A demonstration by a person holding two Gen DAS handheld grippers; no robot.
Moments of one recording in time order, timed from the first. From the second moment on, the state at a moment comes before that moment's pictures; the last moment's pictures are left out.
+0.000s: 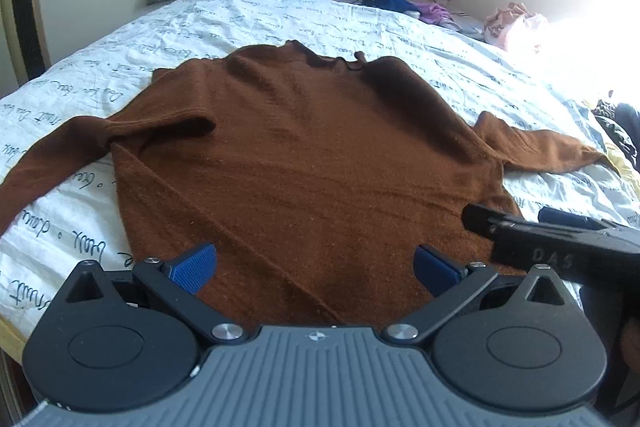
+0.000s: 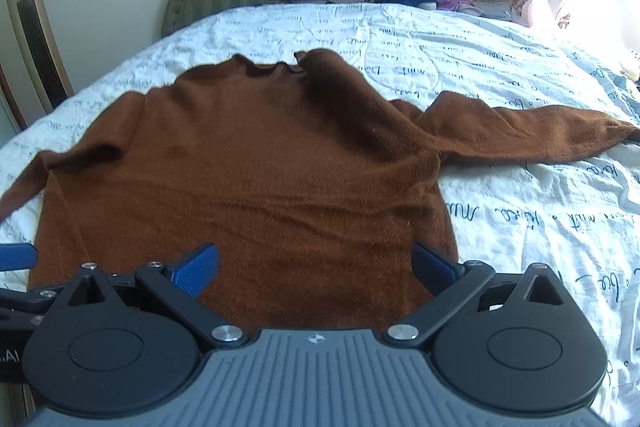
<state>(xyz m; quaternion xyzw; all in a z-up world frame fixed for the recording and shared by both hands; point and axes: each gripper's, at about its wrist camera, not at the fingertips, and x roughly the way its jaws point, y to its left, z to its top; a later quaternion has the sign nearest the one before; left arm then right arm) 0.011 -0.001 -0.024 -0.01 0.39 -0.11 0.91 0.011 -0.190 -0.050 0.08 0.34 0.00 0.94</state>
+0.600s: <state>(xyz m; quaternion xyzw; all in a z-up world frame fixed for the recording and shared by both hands) 0.026 -0.036 -0.022 0.07 0.39 -0.07 0.91 -0.013 -0.279 -0.049 0.10 0.32 -0.06 0.94</state>
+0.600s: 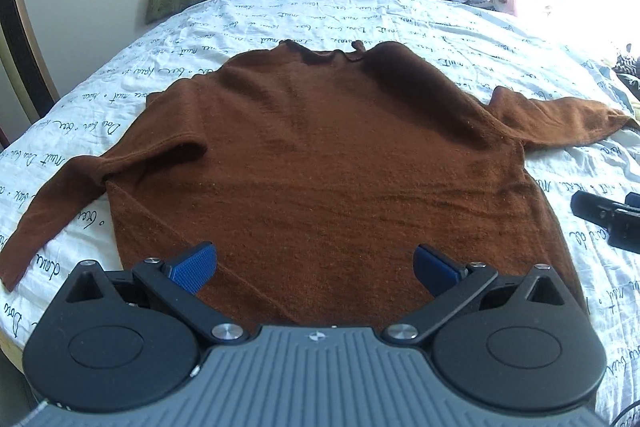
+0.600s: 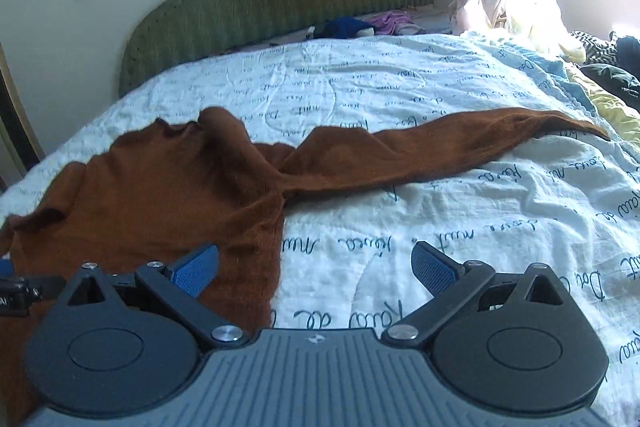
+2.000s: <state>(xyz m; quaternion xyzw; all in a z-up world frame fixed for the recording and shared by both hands) 0.013 -0.036 -0.022 0.08 0.39 -0.07 0.91 0.018 -0.192 -0.053 0.03 0.36 -0.05 0.93</state>
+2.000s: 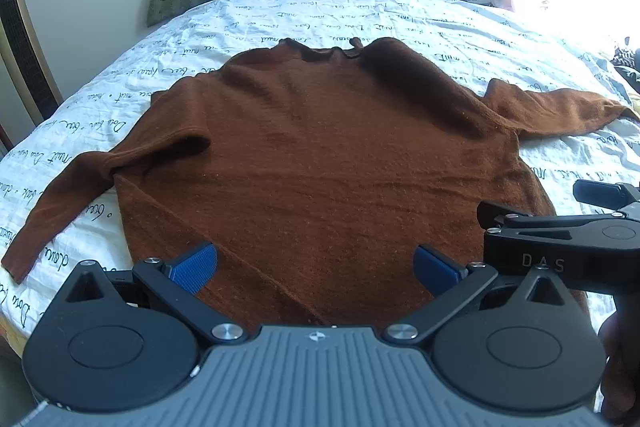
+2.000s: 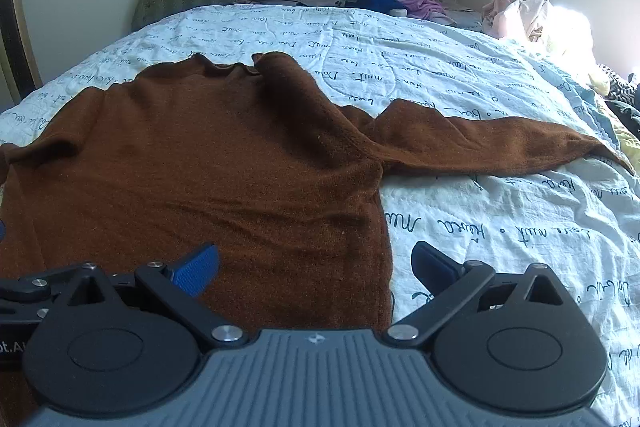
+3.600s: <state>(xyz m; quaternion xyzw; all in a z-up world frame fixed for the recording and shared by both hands) 0.109 -0.118 -0.022 0.14 0.39 -0.08 0.91 0.058 -0.360 -0.068 0.18 0.35 -0.07 0.92</state>
